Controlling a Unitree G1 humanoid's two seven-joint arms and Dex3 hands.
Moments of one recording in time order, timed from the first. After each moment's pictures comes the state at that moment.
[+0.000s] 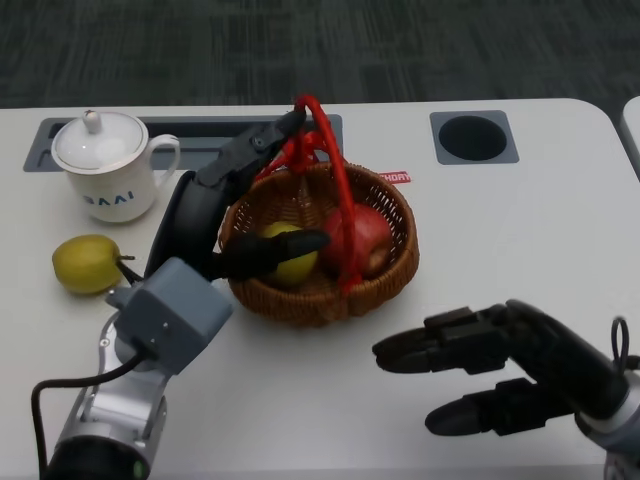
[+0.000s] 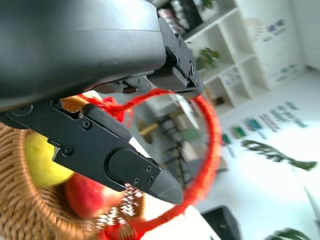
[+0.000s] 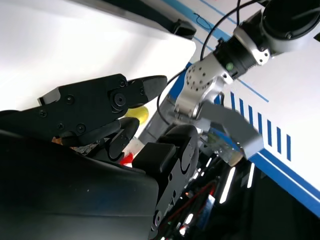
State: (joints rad) left arm -0.46 0.05 -0.07 0.61 0.10 -0.63 -0.04; right arm -0.35 -0.13 0.15 0.82 0.33 -1.33 0.89
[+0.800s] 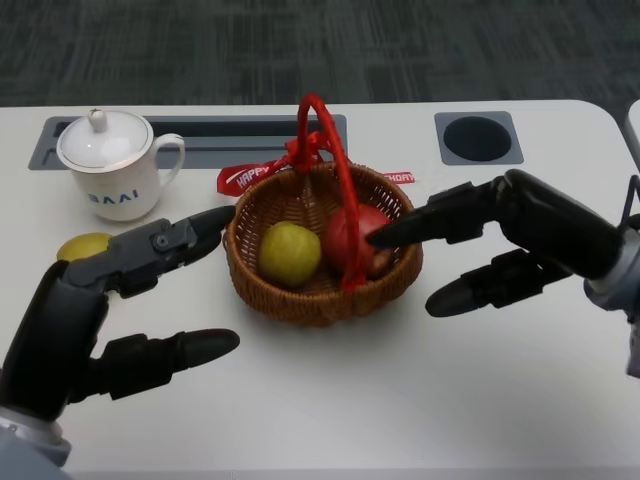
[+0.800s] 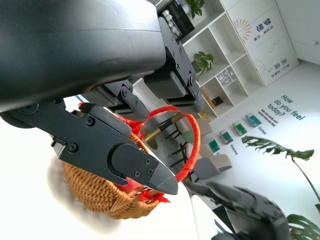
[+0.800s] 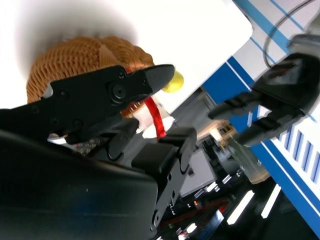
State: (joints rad) left arm 0.09 0.24 0.05 -0.19 -0.02 -0.41 -0.20; right arm -0.77 -0.21 0.09 1.16 -0.08 -1.34 0.64
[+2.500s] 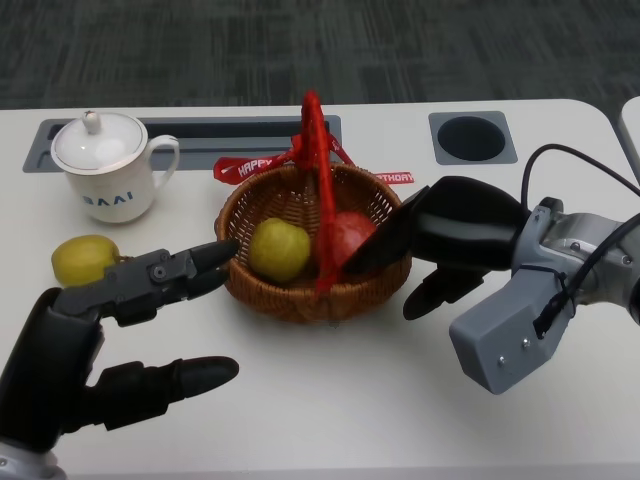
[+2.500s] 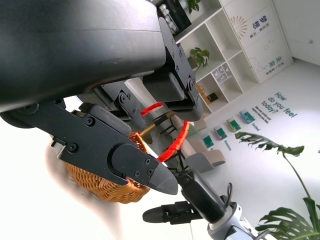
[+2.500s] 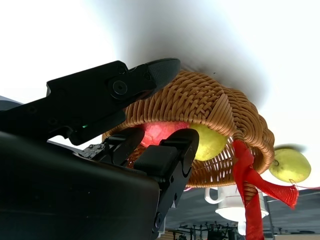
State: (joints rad) left arm 0.17 0.20 0.07 -0.26 -0.04 -0.43 -0.24; right arm -1.04 -0.23 0.72 1.33 -0.92 -0.92 -0.33
